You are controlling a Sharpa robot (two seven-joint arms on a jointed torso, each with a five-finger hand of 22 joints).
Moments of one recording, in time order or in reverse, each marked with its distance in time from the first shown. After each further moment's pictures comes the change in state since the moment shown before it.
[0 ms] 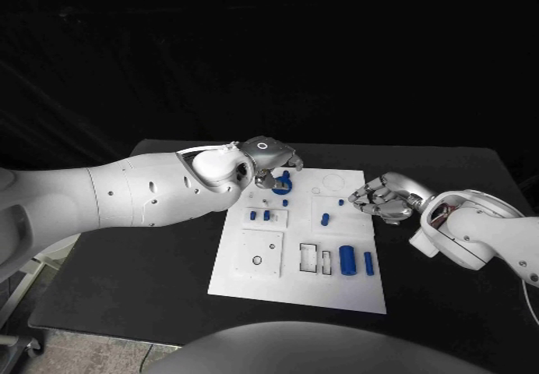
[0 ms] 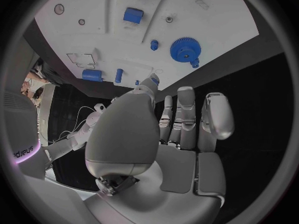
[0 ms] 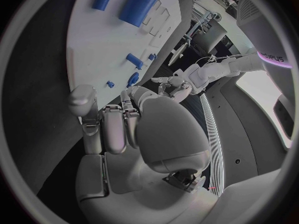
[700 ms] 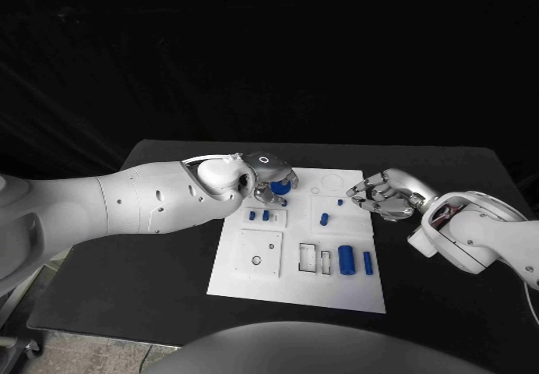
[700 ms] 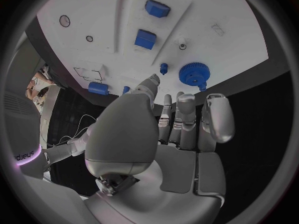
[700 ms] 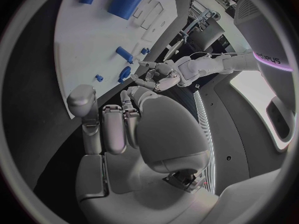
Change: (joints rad) left arm -0.042 0.030 0.002 -0.046 -0.008 0.097 0.030; left_hand -0.028 0.007 0.028 -0.028 0.029 0.050 0.015 0.017 -0.085 0.057 0.011 0.172 0.063 0.017 0.010 0.124 0.044 0.000 0.021 0.000 0.022 0.000; right arm 0.000 -0.027 0.000 0.050 0.001 -0.074 0.057; right_hand 0.000 0.000 0.000 0.000 0.012 0.000 0.000 0.000 0.000 0.000 0.000 0.001 0.000 0.000 0.000 0.006 0.000 0.000 0.000 0.000 0.006 0.000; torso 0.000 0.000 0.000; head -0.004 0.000
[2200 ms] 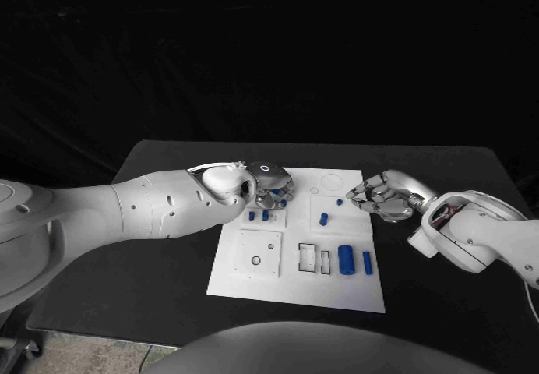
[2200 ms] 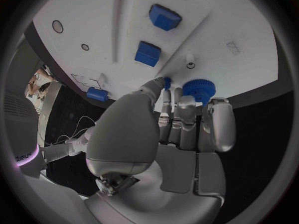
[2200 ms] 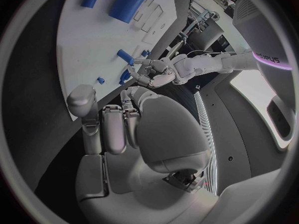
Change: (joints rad) left arm -0.046 0.053 0.002 -0.094 0.037 0.004 0.045; left_hand 0.003 0.022 0.079 -0.046 0.088 0.107 0.033 0.092 0.008 0.130 -0.040 0.057 0.001 0.027 -0.020 0.065 0.012 -0.016 0.045 -0.005 0.074 0.000; right arm 0.000 -0.001 0.000 -0.005 0.000 0.027 -0.006; right_hand 0.000 0.000 0.008 -0.003 0.000 0.007 0.001 0.004 0.002 0.000 0.000 0.000 0.000 0.000 0.000 0.000 0.001 0.000 0.000 0.000 0.000 0.000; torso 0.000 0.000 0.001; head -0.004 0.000
